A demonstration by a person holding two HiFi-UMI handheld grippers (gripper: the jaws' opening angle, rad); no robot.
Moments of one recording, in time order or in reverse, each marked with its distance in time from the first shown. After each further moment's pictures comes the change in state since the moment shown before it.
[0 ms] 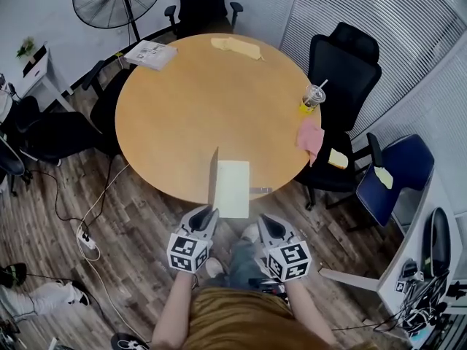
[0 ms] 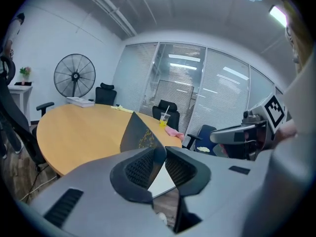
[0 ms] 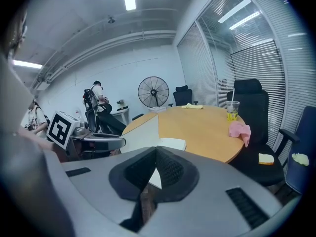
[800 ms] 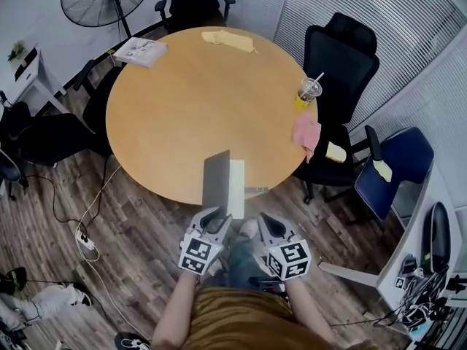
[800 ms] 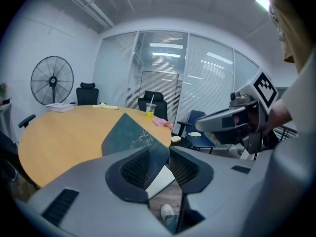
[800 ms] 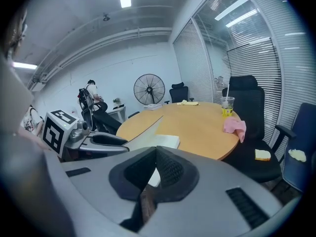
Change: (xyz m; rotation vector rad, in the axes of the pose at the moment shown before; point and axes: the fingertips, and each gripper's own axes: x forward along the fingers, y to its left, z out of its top) left arm 0.038 -0.041 -0.019 0.185 0.107 -0.114; right arm 0.004 -0.024 -0.011 0.024 0.028 -0.035
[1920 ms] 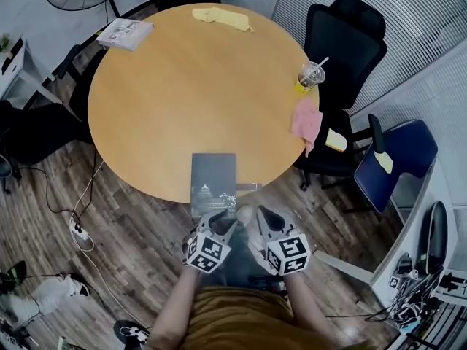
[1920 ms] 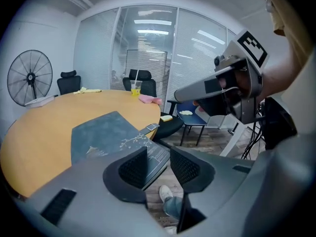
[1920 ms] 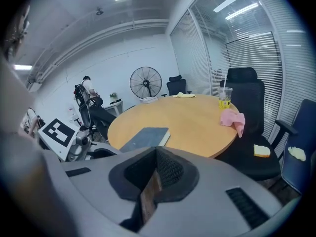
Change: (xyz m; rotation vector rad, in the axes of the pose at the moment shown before) left arm 0.064 -0.031 -0.063 0.096 0.248 -0.106; right arm 0.028 -0.043 -0.015 0.026 0.082 -0.007
